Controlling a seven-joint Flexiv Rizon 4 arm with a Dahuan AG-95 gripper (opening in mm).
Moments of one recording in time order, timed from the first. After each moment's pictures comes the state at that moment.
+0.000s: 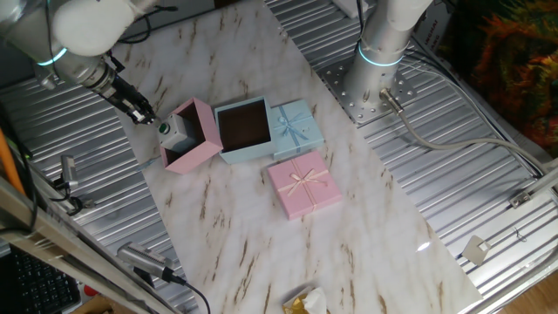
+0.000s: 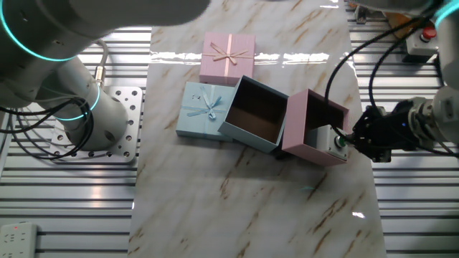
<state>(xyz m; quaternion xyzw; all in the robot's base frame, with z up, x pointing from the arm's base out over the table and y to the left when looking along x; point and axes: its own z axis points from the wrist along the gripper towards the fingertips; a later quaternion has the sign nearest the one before) 0.634 -0.092 0.112 0.02 -0.98 -0.09 0.19</state>
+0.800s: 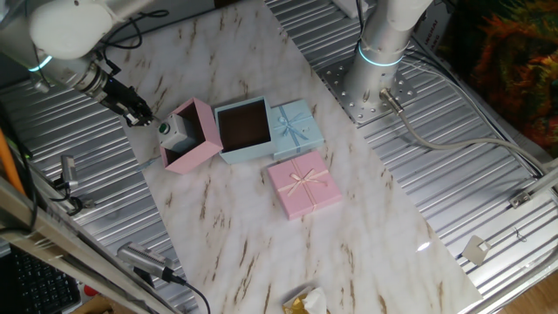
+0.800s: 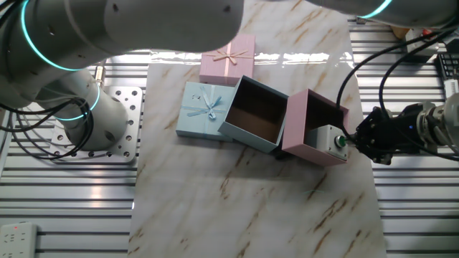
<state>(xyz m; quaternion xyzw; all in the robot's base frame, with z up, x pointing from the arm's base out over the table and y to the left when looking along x) 0.636 -0.091 0.111 -0.02 -0.97 -0.10 0.23</state>
